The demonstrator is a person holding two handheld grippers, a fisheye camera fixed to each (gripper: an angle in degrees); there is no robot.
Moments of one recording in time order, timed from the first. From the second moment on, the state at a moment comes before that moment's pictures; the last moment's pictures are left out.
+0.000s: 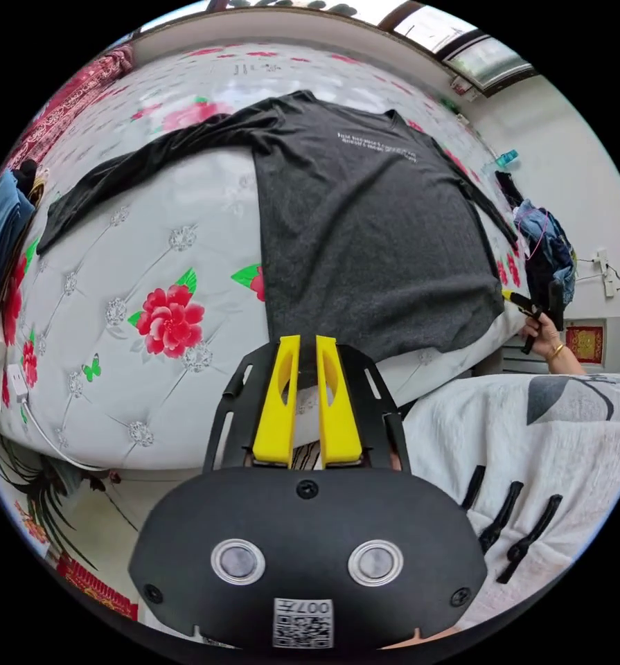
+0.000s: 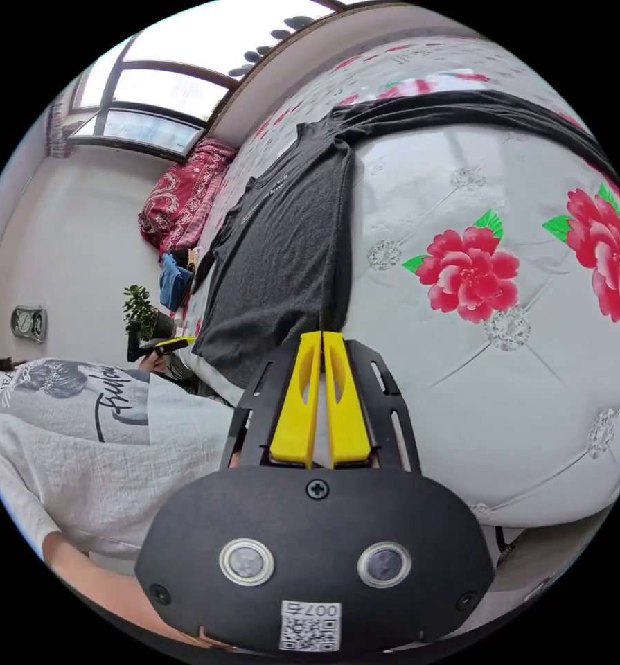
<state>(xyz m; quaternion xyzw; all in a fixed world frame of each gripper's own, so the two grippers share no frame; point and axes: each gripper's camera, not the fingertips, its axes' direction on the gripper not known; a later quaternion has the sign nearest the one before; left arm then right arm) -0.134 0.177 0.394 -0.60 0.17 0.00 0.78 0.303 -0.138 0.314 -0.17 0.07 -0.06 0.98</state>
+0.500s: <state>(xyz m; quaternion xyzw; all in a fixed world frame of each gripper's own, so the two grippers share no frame) -0.025 0.225 0.408 -0.62 0.13 0.36 0.69 0.294 -0.207 0.218 -0.13 -0.02 -0.03 0.99</state>
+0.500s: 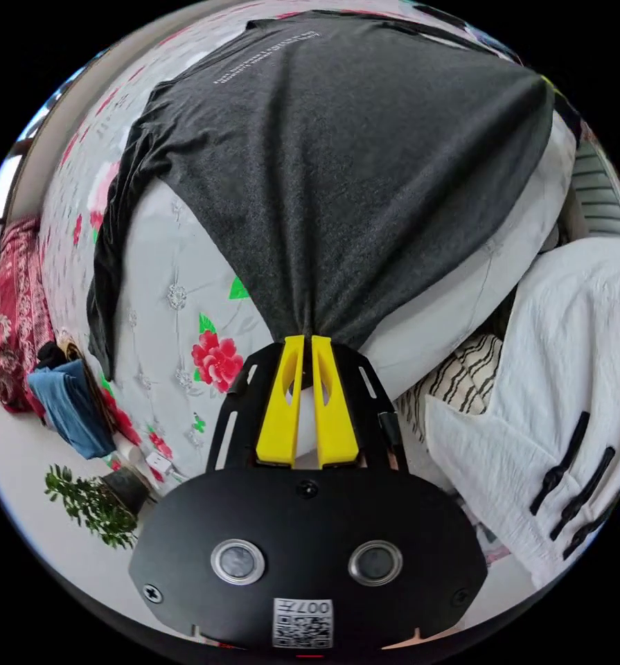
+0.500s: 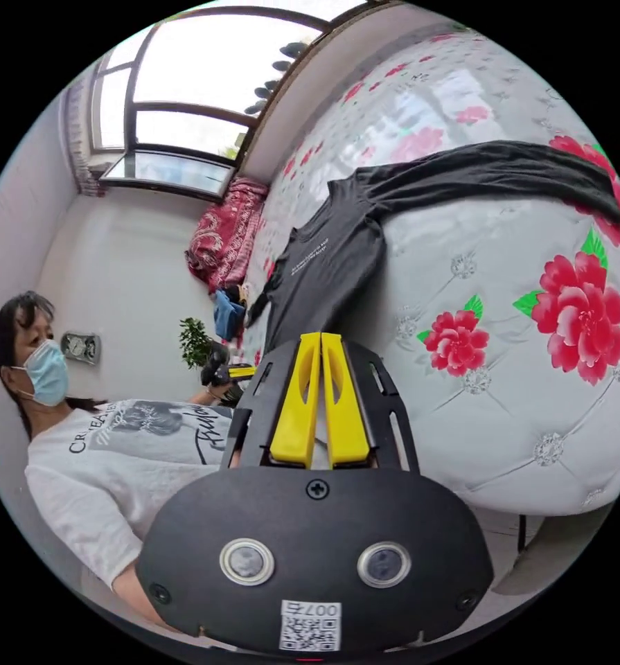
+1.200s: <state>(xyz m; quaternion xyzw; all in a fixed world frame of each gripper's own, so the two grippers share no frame) -0.029 0.248 0.341 -0.55 0.13 0.34 0.75 0.291 -0.142 0.298 -0.30 0.18 -0.07 0.93</state>
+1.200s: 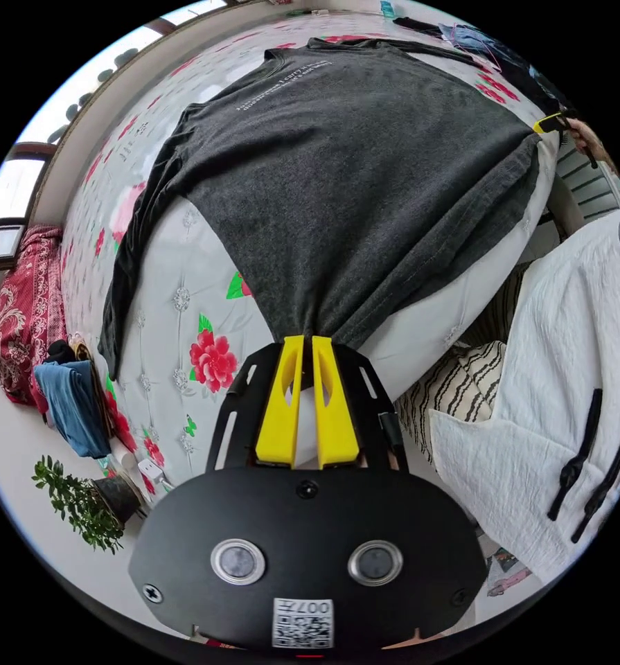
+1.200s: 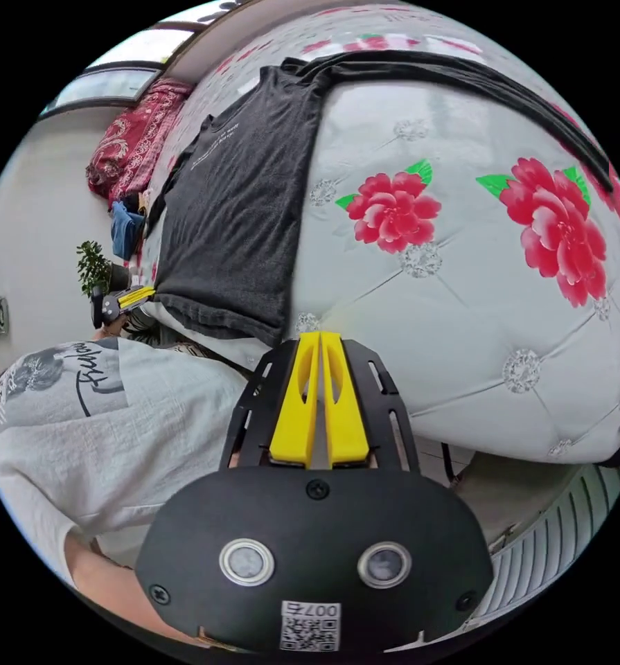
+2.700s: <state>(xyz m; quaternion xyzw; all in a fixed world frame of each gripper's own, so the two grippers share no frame) -0.373 0.092 0.279 -0.44 0.30 -0.11 0.84 -0.036 0.047 0.569 -0.48 0.23 -0.36 0.76</state>
